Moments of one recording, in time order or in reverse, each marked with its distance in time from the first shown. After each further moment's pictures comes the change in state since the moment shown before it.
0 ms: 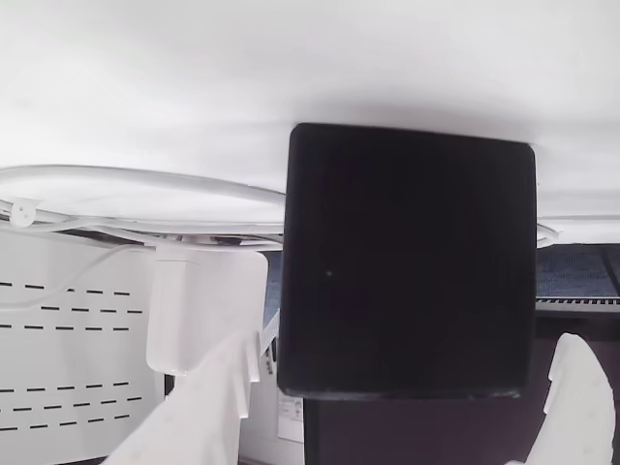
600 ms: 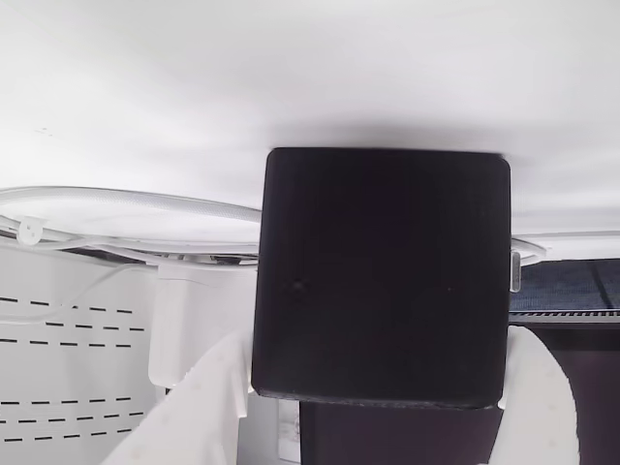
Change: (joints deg) arm -0.5 5.6 8.4 0.0 0.3
